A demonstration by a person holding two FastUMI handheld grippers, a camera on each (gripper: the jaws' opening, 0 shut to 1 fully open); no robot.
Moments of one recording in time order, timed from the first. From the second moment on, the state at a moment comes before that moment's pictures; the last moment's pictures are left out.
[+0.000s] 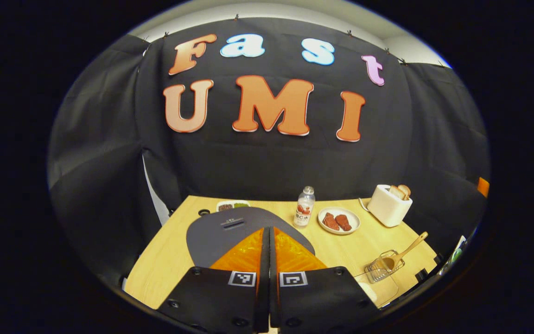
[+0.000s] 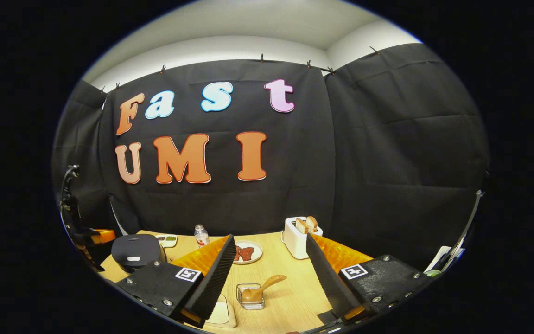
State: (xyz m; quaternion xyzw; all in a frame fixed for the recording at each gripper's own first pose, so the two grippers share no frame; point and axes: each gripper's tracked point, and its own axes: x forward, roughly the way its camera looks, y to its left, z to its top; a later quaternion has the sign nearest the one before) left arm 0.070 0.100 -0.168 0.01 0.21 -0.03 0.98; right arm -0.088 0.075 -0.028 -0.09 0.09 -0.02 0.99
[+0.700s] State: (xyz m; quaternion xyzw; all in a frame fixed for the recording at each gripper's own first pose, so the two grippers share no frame) left arm 0.070 0.097 -0.244 0.02 0.31 -0.03 0.95; right arm -0.095 0.055 -0.052 -0.08 0.12 -0.04 0.99
